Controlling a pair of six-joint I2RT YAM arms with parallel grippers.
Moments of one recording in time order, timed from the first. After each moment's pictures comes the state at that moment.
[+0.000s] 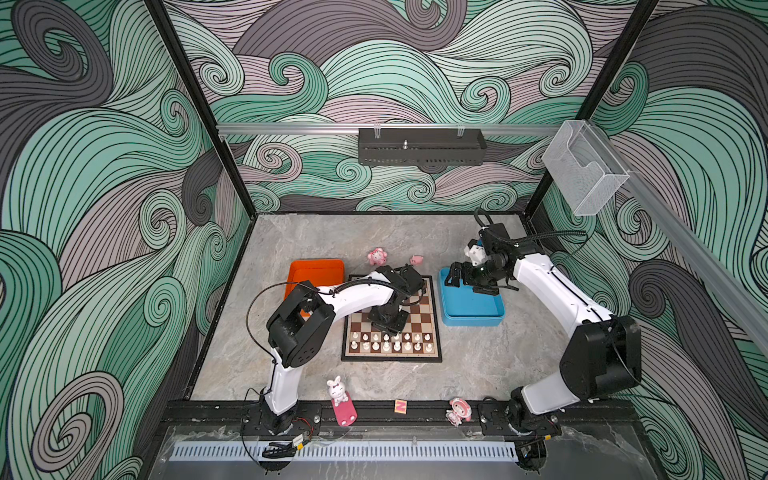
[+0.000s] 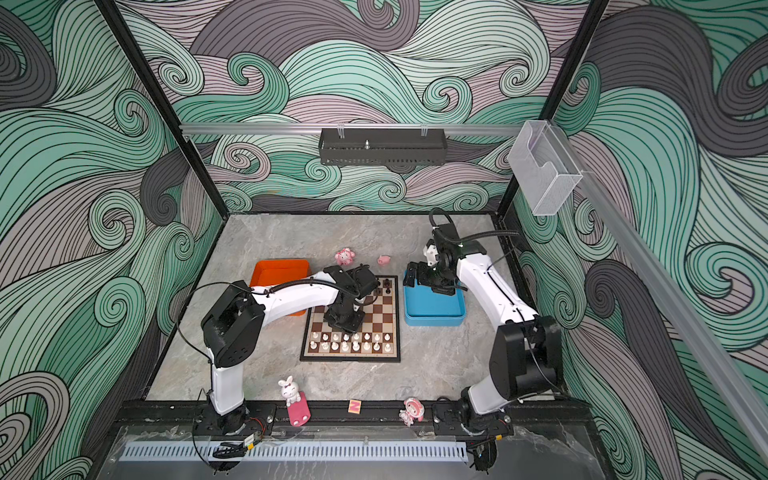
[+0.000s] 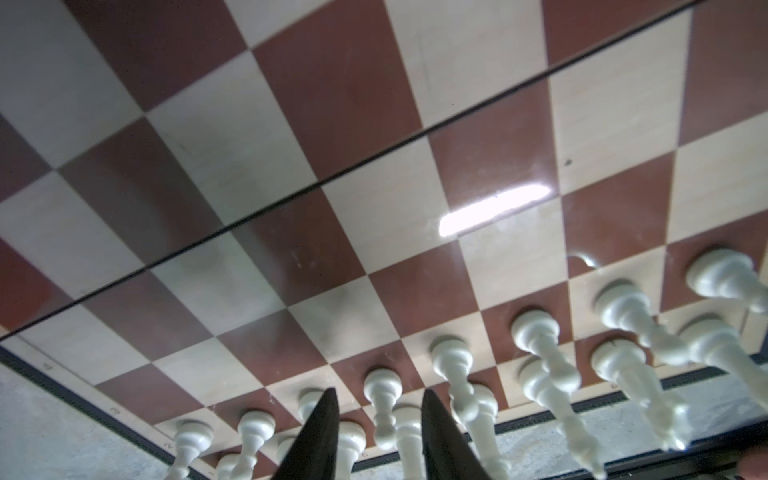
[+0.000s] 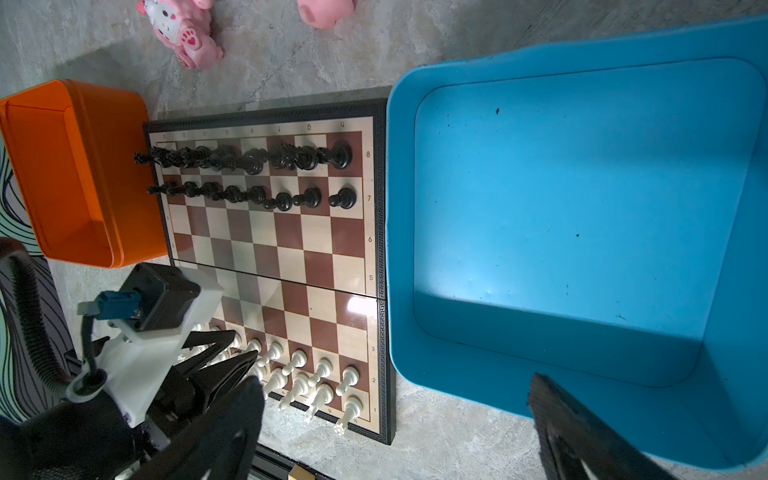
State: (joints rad) left arm -0.87 1.95 1.45 -1.08 0.03 -0.45; right arm 0.21 1.54 1.26 -0.98 -0.31 0.27
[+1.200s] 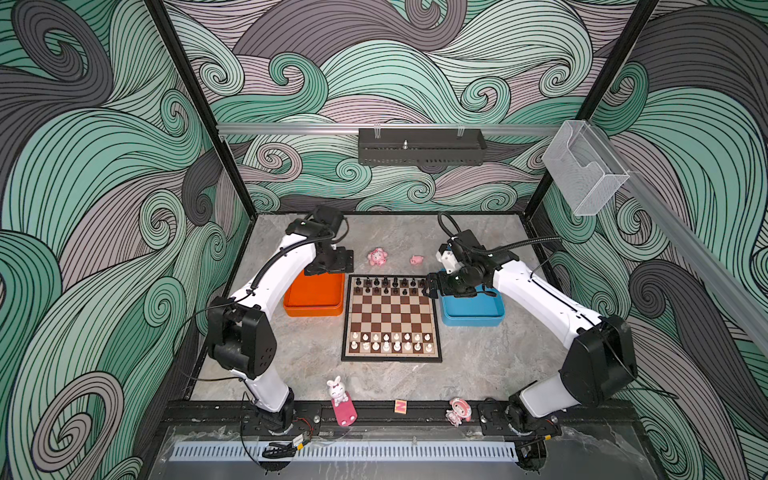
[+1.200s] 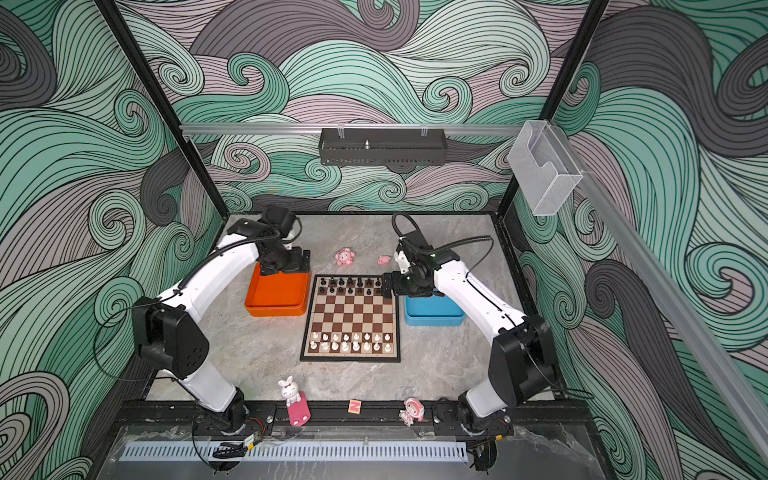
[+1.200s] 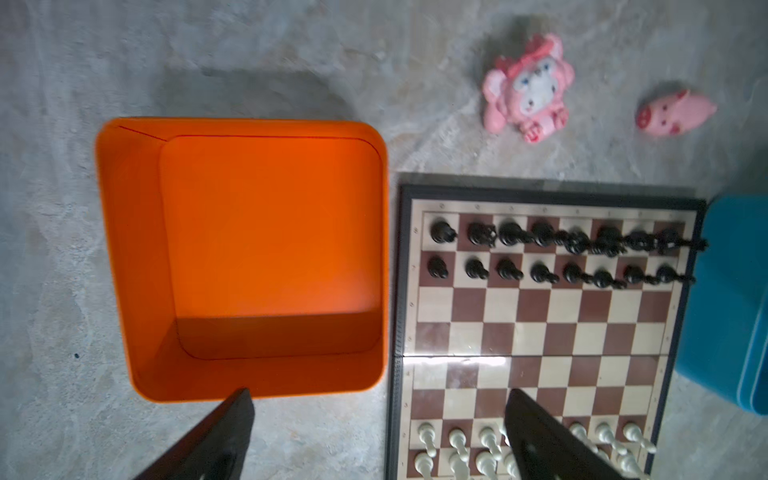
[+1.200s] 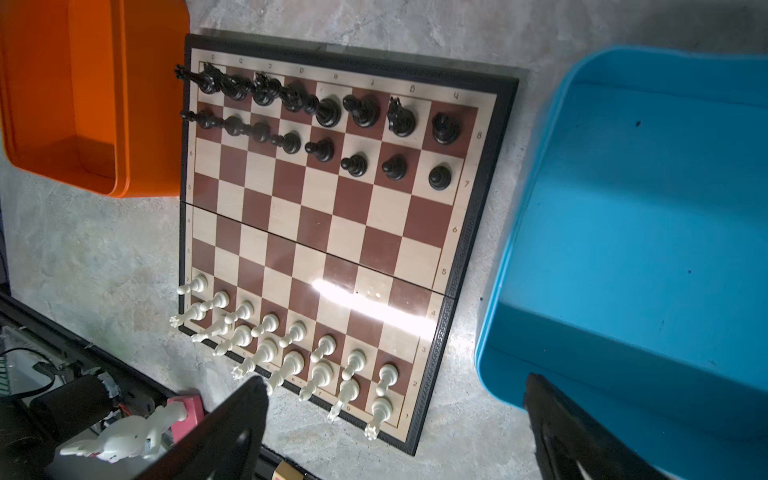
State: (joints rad) left arm -0.28 1.65 1.55 -1.11 -0.02 -0.35; right arm 0.46 1.54 1.27 -0.90 -0.21 0.28
